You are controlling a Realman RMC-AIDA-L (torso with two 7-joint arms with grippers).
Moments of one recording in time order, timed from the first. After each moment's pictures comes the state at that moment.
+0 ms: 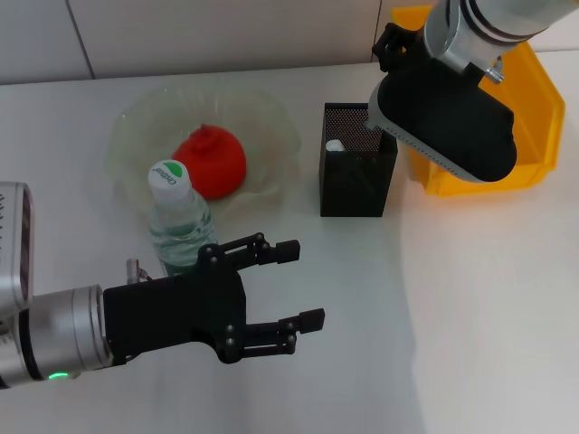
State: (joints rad) left arm -0.42 -2.08 1.39 0.52 1.34 1.55 -0.98; right arm 0.81 2.01 -1.69 -1.40 -2.93 -1.36 1.27
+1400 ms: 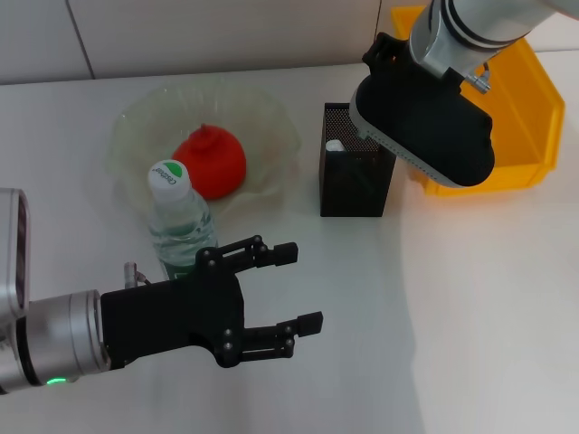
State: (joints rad) left arm -0.41 -2.08 1.39 0.51 1.33 1.56 -0.96; right arm 0.85 2.02 -1.71 -1.36 -2.93 -1.38 1.34
